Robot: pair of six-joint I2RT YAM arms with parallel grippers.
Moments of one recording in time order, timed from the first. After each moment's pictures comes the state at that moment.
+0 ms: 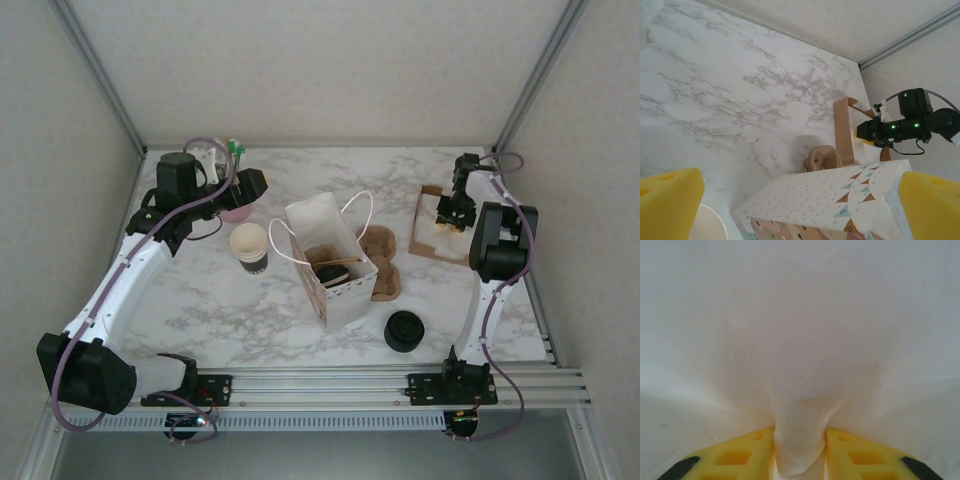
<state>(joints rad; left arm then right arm) -0.17 1.26 1.18 -0.41 0.45 -0.59 -0.09 2.17 1.70 -0.95 0.01 0.25</state>
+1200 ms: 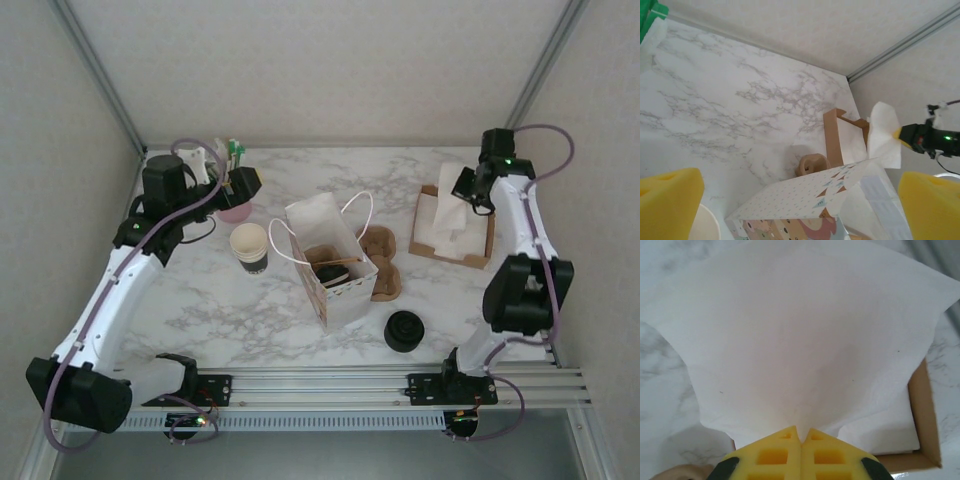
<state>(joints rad) -0.17 1.16 1.18 -0.41 0.43 -0.60 -0.09 1.66 1.58 -0.93 0.02 0.33</state>
